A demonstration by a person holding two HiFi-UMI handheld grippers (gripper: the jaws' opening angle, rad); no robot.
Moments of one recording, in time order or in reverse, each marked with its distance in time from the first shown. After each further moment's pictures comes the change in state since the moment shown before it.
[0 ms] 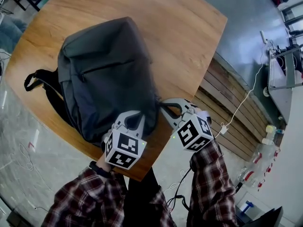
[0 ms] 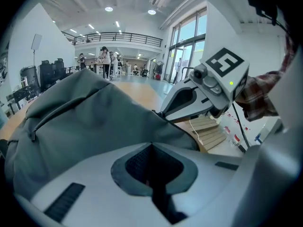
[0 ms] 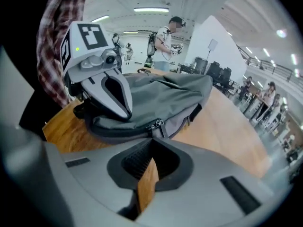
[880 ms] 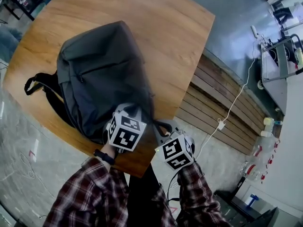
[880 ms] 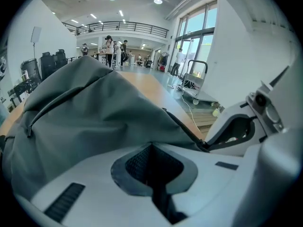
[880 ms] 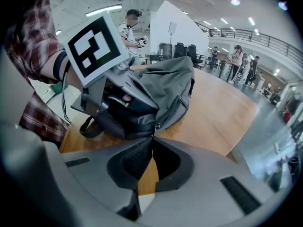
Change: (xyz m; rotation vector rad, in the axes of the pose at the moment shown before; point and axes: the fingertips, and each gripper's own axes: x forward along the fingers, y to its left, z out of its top) left arm 0.016 0.009 -0.006 -0.057 0.113 0.014; right arm -0.017 0.080 -0.014 0.451 0.083 -0.148
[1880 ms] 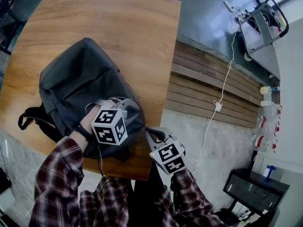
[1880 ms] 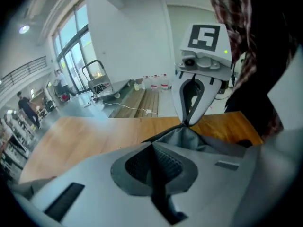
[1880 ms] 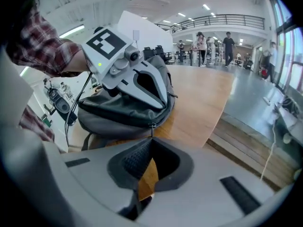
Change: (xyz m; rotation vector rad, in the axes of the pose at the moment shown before) left arm 0.014 -0.058 0.014 1.175 0.014 -0.592; right arm -0.004 0.004 -0.021 0.411 -0.086 -0.104
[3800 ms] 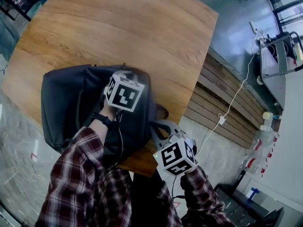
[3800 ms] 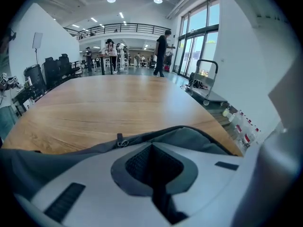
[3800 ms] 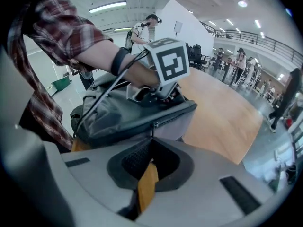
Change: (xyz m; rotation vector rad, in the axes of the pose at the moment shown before) left arm -0.076 0.096 -0.136 -1.162 0.028 0.655; right arm 0.014 0.055 0.060 -0.454 0.104 0.112
